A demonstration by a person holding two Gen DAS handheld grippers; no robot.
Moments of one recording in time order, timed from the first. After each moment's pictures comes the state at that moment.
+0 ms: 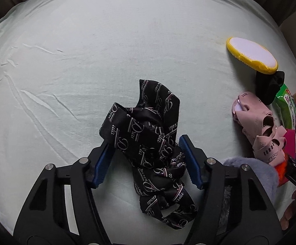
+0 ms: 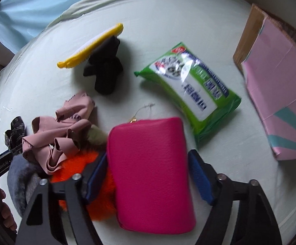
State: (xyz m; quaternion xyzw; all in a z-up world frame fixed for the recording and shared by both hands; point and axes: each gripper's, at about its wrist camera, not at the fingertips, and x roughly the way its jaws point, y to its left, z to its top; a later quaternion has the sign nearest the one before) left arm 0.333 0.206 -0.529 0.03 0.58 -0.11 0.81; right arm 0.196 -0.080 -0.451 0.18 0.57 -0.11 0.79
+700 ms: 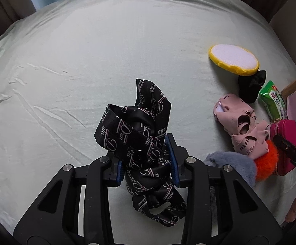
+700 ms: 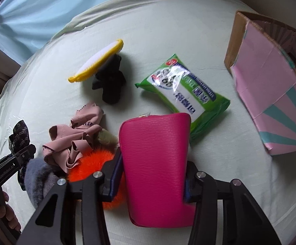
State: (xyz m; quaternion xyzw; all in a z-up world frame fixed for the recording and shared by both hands) left arm 0.304 0.187 -0.483 0.06 0.55 -0.12 0.83; right arm 0.168 -0.088 -0.413 0.20 0.54 -0.11 0.81
